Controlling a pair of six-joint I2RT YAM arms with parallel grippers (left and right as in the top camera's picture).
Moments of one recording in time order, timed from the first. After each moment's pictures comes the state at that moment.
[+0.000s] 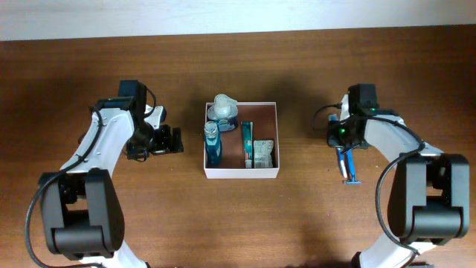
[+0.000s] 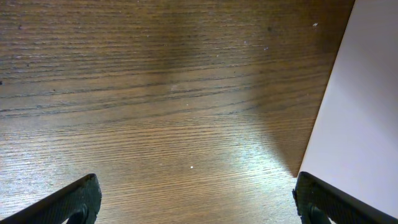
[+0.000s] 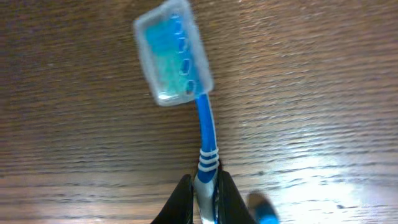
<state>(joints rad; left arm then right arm) 0.00 1.86 1.31 -0.98 0.20 -0.03 -0.06 1.86 1.10 -0.55 -0.05 0.12</state>
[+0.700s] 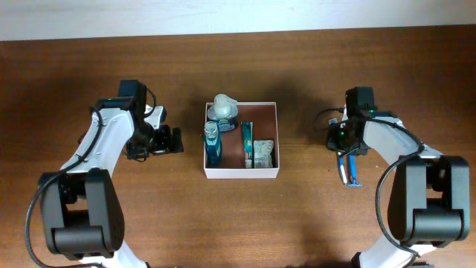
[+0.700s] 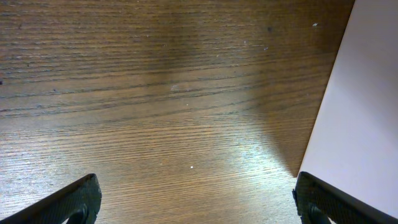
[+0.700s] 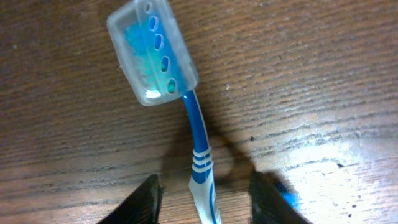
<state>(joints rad) 0.00 1.86 1.31 -0.98 0.20 -0.03 -0.06 1.84 1.07 -0.60 -0.02 0.22</state>
